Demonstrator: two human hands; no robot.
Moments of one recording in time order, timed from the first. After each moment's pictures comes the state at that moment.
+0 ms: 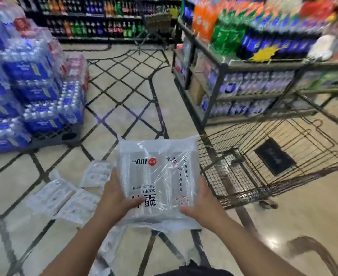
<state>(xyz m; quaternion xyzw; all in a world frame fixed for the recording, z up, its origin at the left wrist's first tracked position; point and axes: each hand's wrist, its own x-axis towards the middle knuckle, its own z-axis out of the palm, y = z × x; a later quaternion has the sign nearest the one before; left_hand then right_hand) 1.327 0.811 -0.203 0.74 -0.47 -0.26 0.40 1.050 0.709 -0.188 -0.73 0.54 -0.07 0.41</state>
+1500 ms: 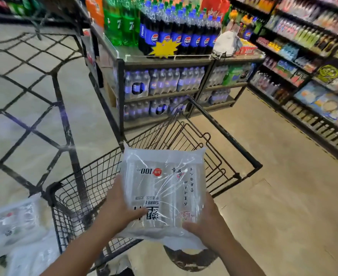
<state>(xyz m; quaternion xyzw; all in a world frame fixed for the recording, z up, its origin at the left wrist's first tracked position) 0.912 0.394 -0.221 0.67 -0.55 -0.37 0.32 0.629 0.391 -0.181 -0.62 0.70 -0.08 0.35</state>
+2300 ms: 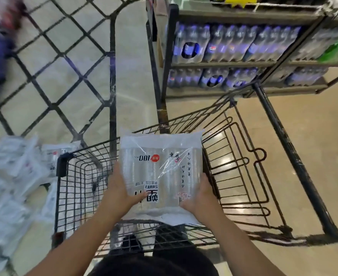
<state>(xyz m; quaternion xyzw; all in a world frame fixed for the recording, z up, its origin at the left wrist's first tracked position) 0.898 0.291 -0.299 0.82 -0.37 -0.35 0.27 0.655 0.176 -0.290 -0.66 0.60 0.06 0.45</state>
